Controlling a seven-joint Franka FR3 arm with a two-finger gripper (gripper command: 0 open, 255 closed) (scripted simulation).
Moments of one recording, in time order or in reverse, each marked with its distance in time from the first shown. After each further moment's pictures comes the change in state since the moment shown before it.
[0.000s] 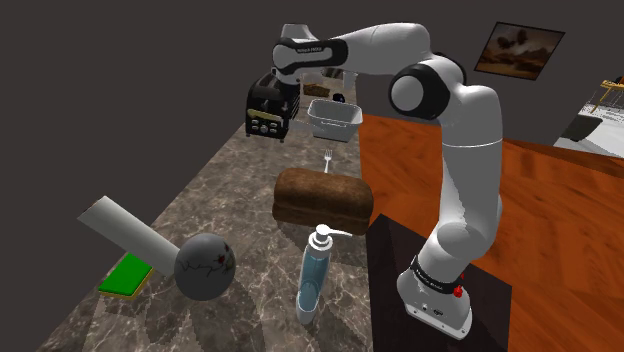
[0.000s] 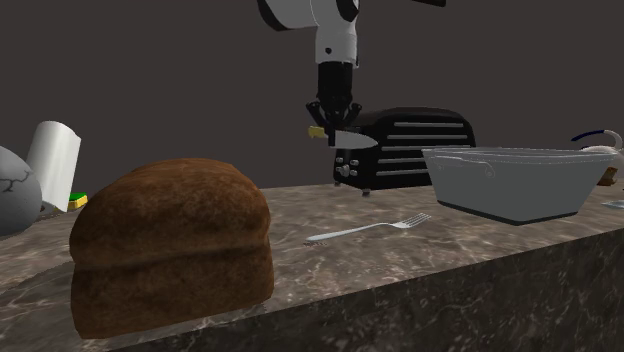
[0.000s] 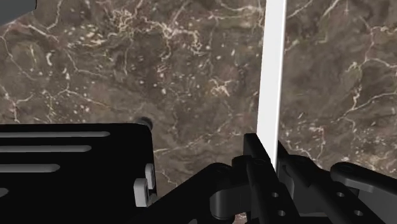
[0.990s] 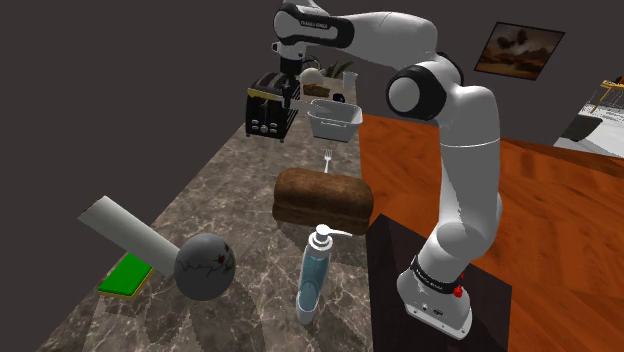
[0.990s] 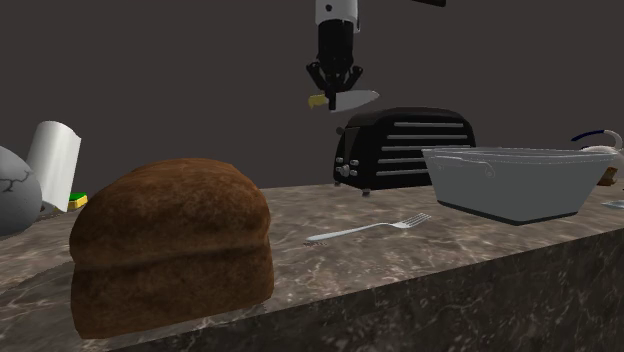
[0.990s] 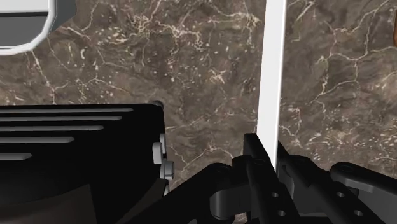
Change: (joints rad) arm -0.009 0.021 -0.001 0.238 0.001 -0.217 0.005
